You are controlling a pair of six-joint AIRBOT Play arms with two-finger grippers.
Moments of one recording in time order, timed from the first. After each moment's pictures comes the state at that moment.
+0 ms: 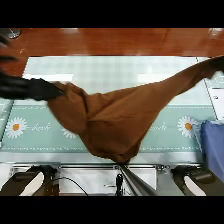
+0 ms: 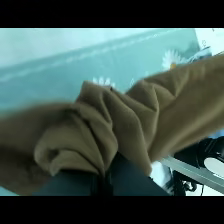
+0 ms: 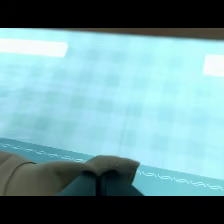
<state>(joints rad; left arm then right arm) 0.01 -0.93 1.04 0.73 -1.38 -1.34 0.15 -0.80 1.44 -1.42 1.33 1.67</state>
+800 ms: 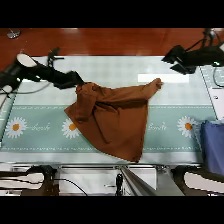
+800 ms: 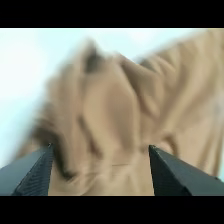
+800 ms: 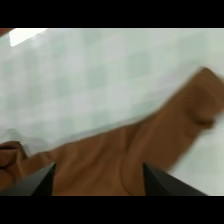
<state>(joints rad) 0.01 -1.53 1.35 0.92 -1.15 -1.34 -0.13 -1.40 1.45 -1.03 1.12 1.67</state>
